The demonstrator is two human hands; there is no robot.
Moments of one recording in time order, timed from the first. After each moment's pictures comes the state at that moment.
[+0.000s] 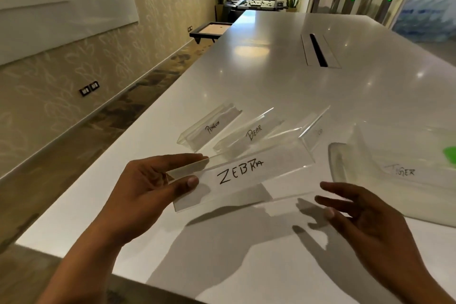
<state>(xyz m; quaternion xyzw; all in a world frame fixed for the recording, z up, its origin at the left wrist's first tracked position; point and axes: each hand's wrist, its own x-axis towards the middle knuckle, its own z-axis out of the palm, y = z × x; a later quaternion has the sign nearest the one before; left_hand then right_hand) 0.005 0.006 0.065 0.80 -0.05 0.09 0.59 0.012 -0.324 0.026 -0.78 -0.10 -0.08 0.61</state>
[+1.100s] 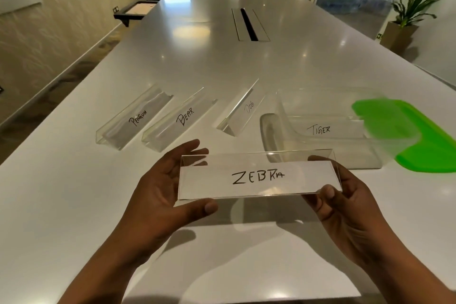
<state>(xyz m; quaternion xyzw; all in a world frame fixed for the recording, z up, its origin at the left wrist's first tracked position) 0.018 -0.106 0.037 0.72 -0.14 -0.04 0.68 -0.014 -0.379 0.021 -0.48 0.01 -0.03 0.88</state>
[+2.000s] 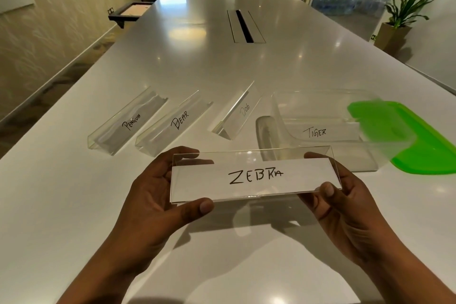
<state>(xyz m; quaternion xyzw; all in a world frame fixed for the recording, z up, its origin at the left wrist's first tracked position) 0.019 -0.114 0.045 0.67 -0.14 -0.03 0.72 -0.007 -0.379 0.029 -0.48 0.00 -0.04 0.87</state>
